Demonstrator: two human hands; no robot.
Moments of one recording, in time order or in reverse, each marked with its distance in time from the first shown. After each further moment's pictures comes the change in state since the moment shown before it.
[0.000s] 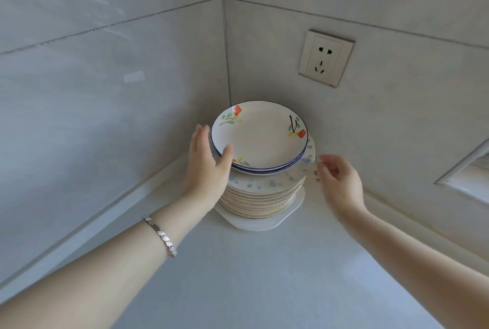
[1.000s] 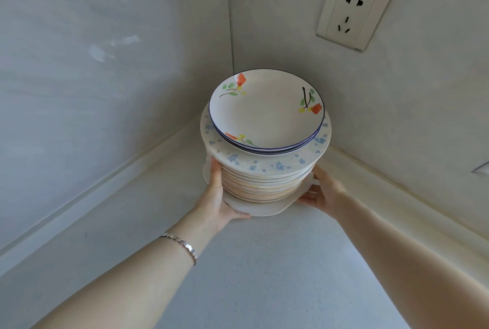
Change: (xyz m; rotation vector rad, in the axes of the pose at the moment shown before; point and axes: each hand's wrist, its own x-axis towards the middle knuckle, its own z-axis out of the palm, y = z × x) left_hand -0.019 -0.072 0.051 -0.898 -0.393 -0.860; right_hand 0.056 0.094 0.051 0.470 -0.351 0.681
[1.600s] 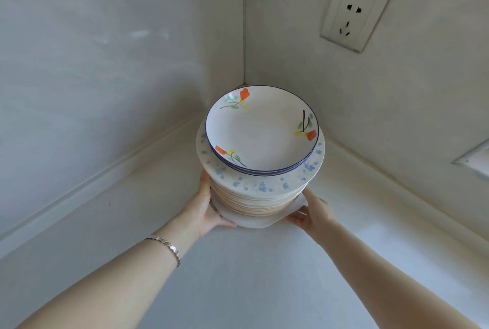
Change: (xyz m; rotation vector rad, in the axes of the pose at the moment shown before) left_hand -0.058 -0.021 -0.034 -0.008 0.110 -0.038; right_hand -0.070 0.063 0.002 0.076 -0.009 -0.001
